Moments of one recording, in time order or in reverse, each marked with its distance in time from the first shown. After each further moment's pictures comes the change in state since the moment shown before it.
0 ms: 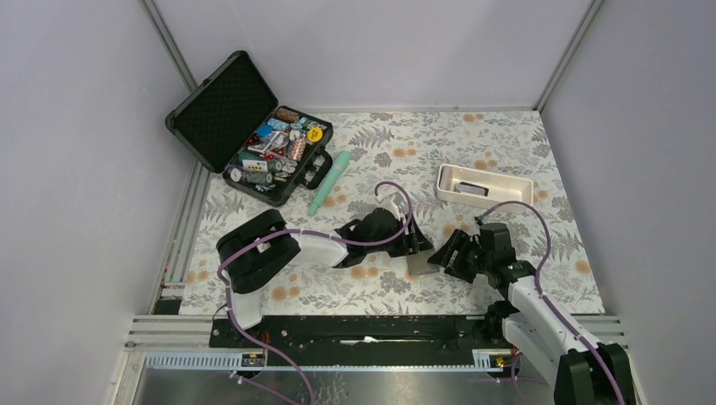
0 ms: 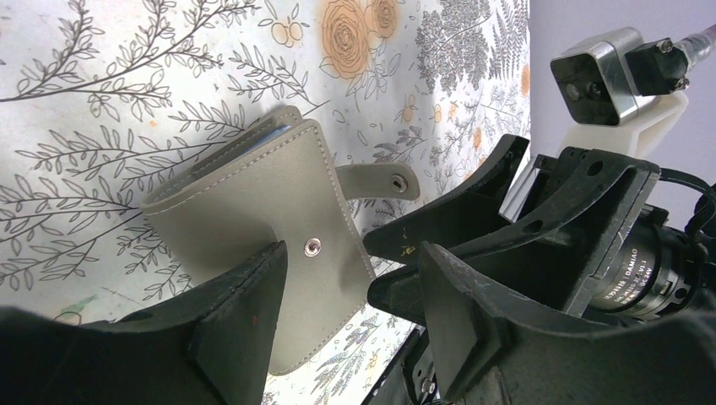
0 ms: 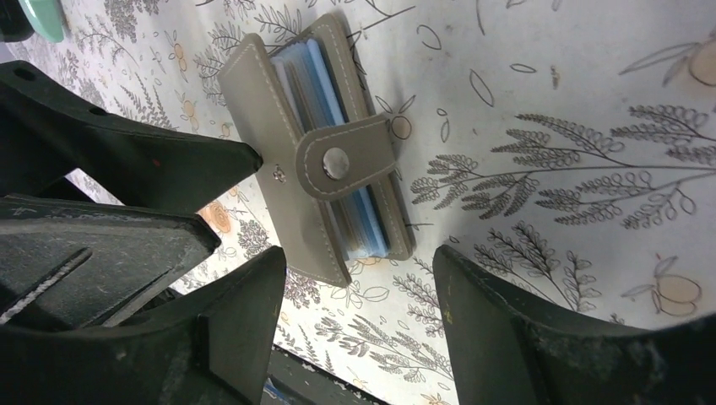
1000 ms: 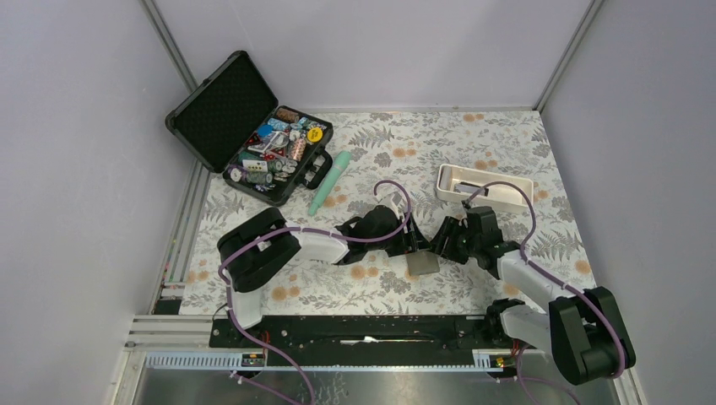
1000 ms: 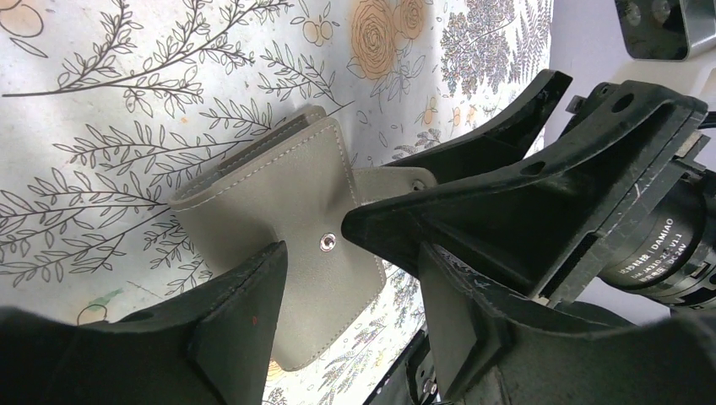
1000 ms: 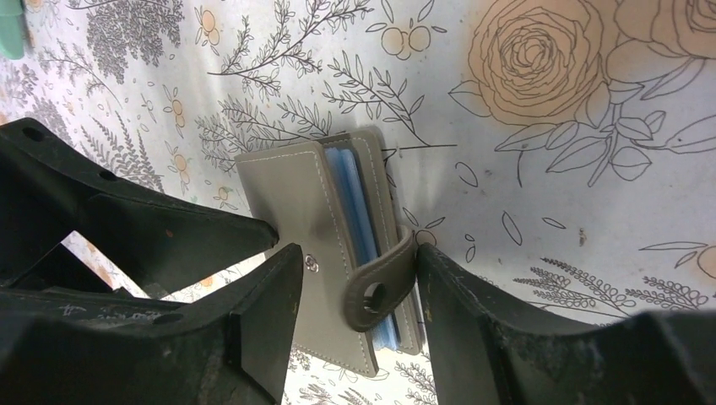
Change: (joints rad) left arm 0.014 0.010 0.026 -0.075 0.010 -0.021; right arm 0.061 0.317 0.108 0.212 0.079 -0.103
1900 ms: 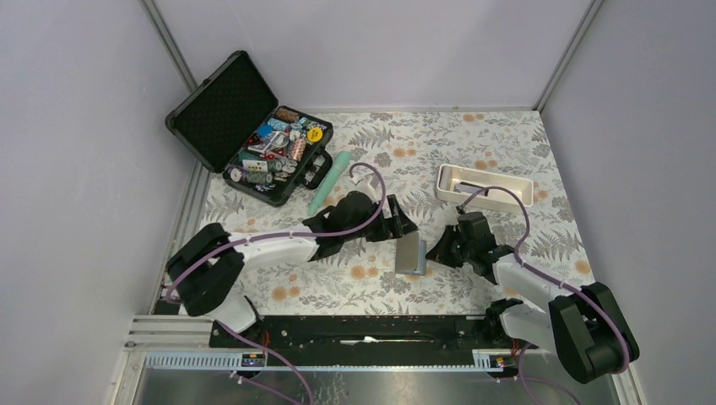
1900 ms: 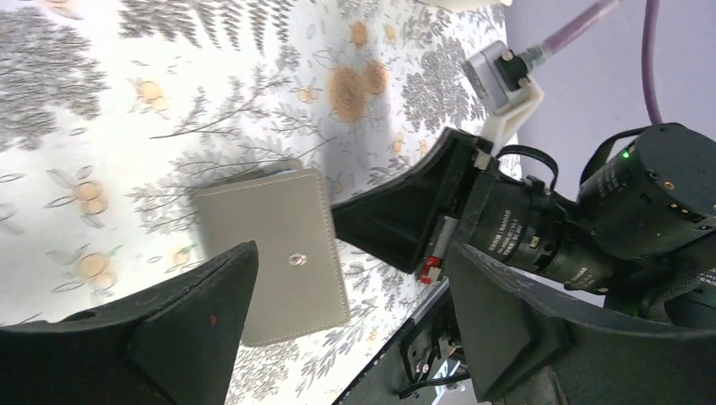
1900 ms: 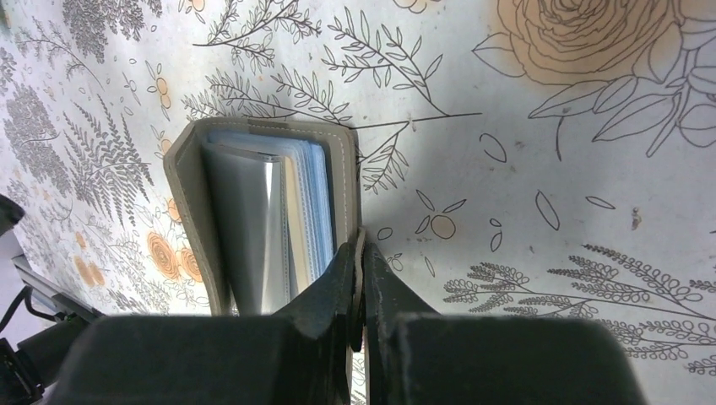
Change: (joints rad) left arm 0.063 -0.290 -0.053 -0.168 -0.050 0.121; right arm 0.101 0.029 -0.029 0.053 0.062 0.071
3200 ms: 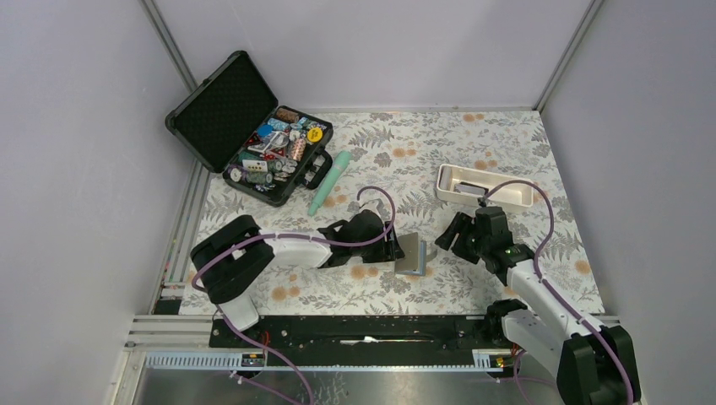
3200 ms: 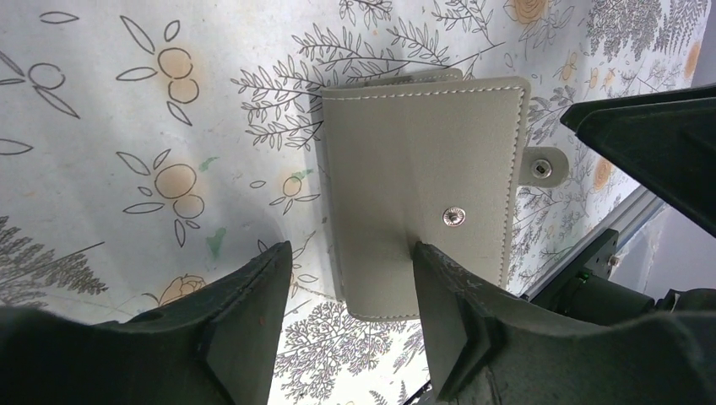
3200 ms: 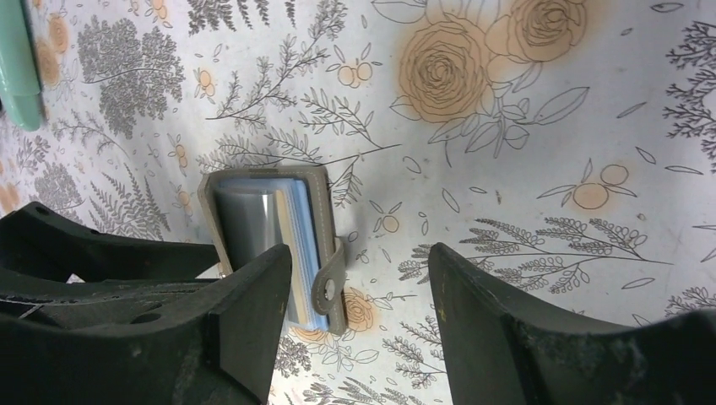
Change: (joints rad) left arm -0.041 0.117 -0.063 -0.088 -0.029 0.000; right arm -0.109 -0.219 0.076 -0.244 0.089 -0.034
